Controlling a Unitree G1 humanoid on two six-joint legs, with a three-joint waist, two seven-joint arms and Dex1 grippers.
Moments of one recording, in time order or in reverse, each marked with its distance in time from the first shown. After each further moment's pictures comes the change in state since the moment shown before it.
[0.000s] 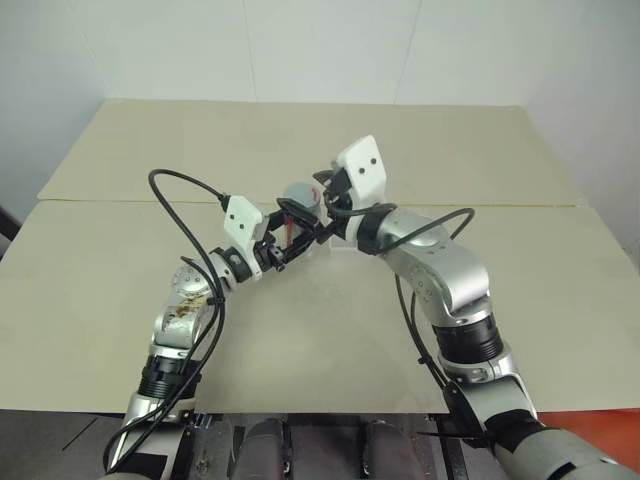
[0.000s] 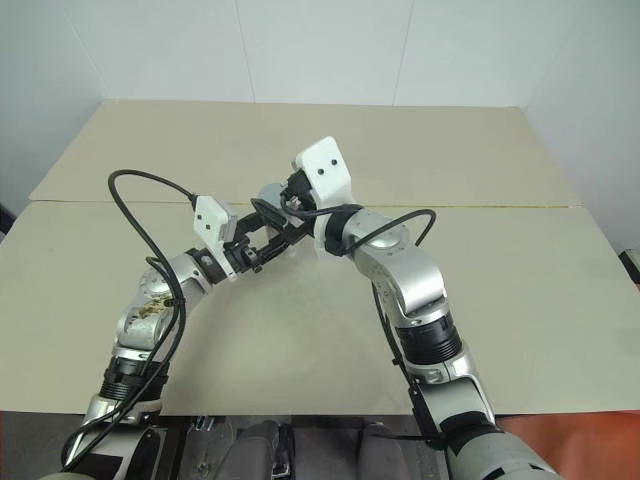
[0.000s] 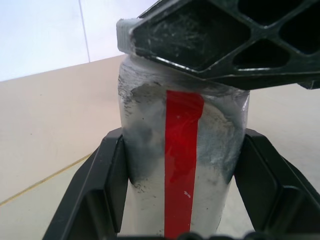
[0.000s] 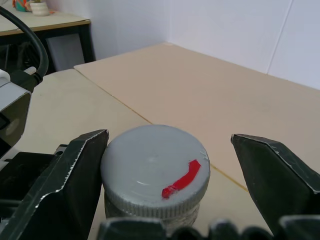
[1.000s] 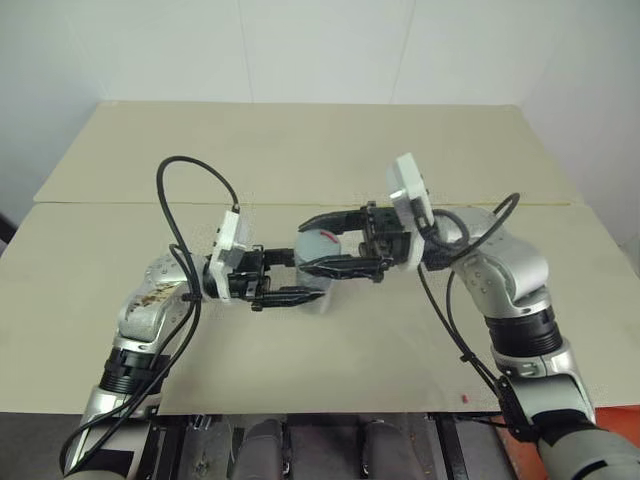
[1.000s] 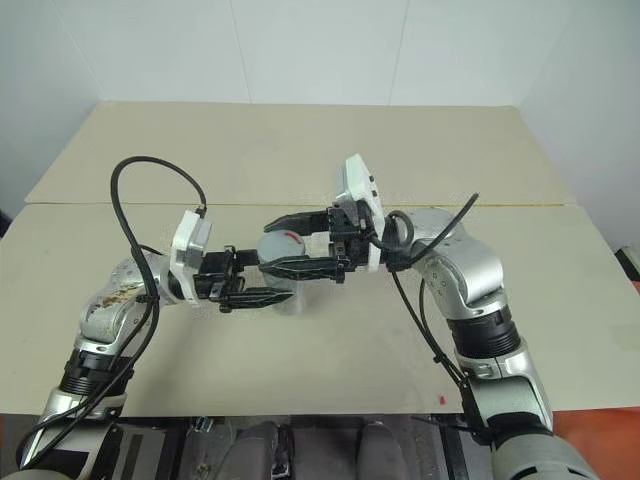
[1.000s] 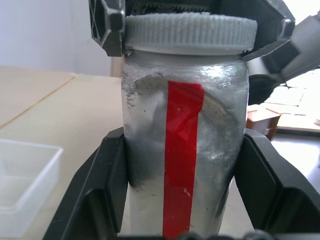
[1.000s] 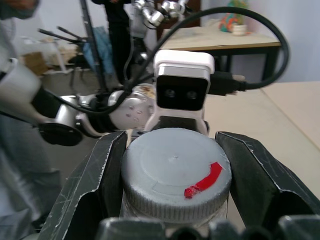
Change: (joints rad) left arm -0.018 0.187 -0.028 -0.013 -0.312 0.110 -0.684; right arm 0.016 -0.284 -0.040 0.028 0.359 -0.112 0.828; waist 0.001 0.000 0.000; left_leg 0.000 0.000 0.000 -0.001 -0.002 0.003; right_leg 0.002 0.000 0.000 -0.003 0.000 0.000
